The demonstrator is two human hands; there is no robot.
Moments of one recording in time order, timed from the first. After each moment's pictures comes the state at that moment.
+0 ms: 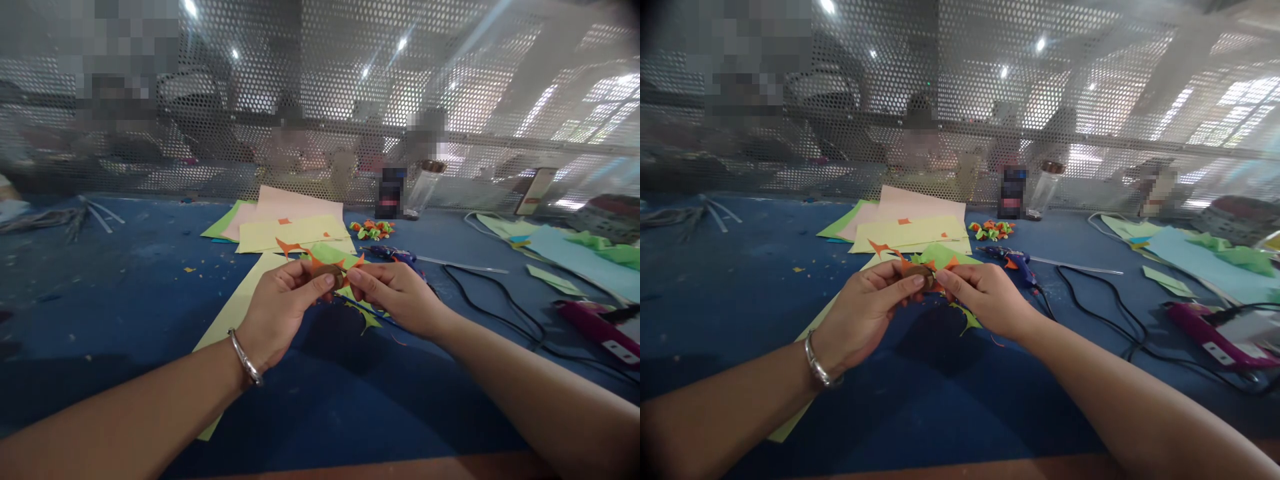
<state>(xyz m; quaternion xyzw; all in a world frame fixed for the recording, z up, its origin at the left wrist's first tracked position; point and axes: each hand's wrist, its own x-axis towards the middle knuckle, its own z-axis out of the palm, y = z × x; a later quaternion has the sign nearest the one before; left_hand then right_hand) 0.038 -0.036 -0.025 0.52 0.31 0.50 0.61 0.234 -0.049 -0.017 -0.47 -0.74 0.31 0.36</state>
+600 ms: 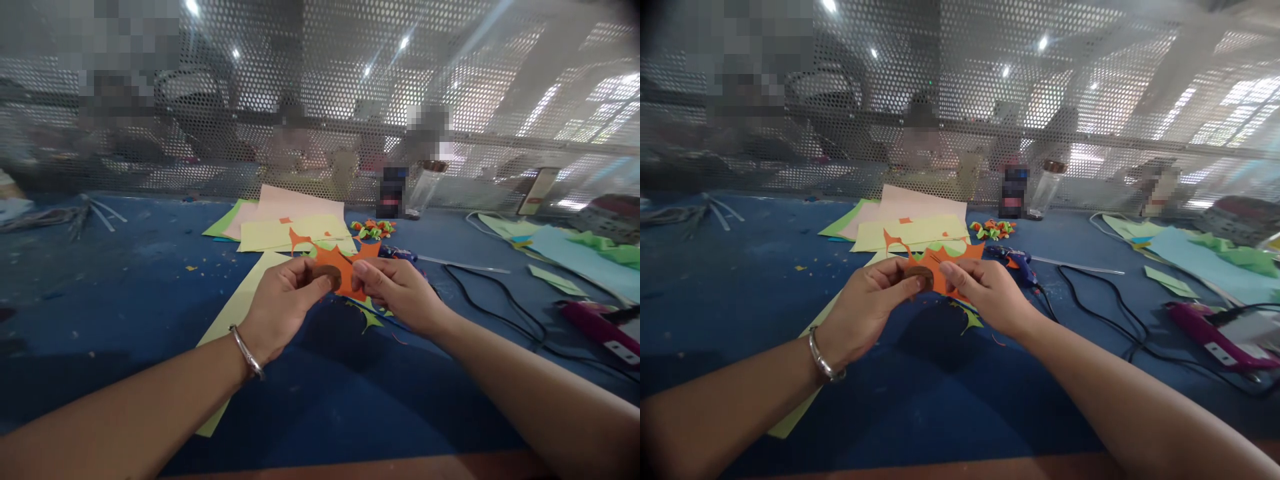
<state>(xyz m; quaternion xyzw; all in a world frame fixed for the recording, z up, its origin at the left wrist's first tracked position) 0.036 -0.035 -0.024 0.58 0.34 0.48 0.57 0.234 -0.045 -0.022 -0.47 -0.71 0.33 0.40</state>
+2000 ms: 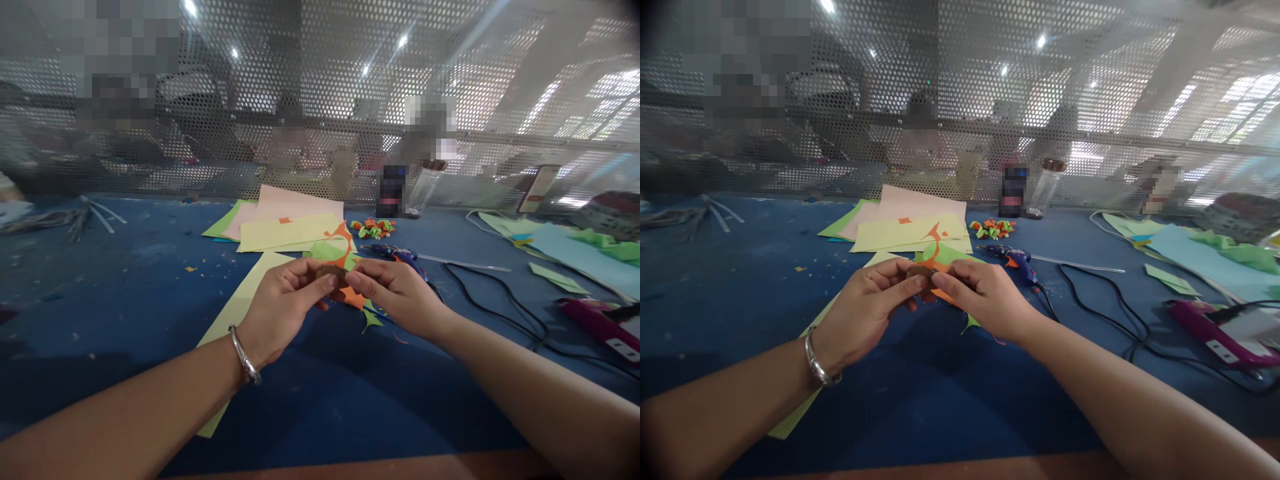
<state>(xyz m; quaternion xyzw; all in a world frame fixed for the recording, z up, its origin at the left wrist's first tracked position) 0.032 -0.037 -0.023 0.59 0.30 0.45 0.59 0.235 -0.049 -0.016 -0.44 -0.78 0.26 0.35</state>
